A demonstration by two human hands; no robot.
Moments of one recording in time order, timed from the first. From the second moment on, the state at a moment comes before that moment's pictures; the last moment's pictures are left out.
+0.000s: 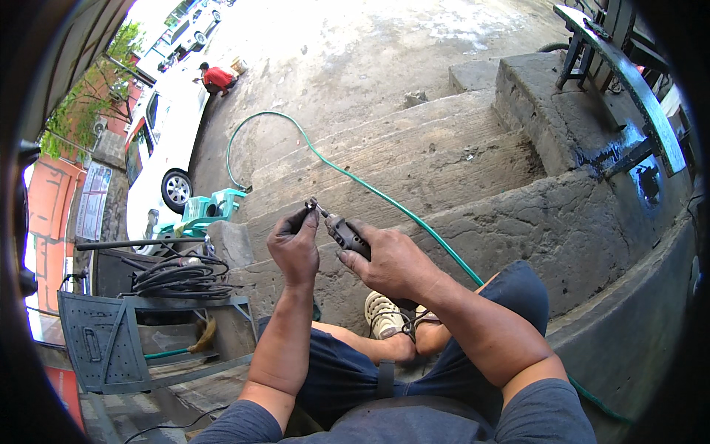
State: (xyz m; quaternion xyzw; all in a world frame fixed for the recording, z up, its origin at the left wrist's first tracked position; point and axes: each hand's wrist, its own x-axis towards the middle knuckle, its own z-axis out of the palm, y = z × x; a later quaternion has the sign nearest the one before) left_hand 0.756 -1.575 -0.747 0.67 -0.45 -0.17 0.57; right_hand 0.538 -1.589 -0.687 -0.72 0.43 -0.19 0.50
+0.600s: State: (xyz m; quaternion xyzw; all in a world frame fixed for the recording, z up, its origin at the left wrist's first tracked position) left_hand 0.758 -1.575 -0.749 0.64 -0.42 -0.21 0.60; right_hand 0.535 -1.590 -0.690 -0.73 0.41 -0.22 0.51
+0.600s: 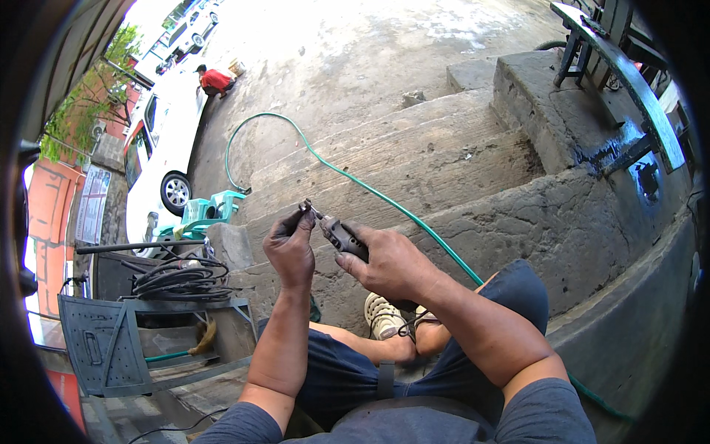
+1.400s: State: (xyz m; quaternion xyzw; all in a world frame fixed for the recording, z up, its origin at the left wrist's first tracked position) left_hand 0.755 -1.573 -0.743 0.66 -0.47 -0.13 0.57; right_hand 0.535 -1.588 -0.690 -0.72 0.42 -0.21 0.51
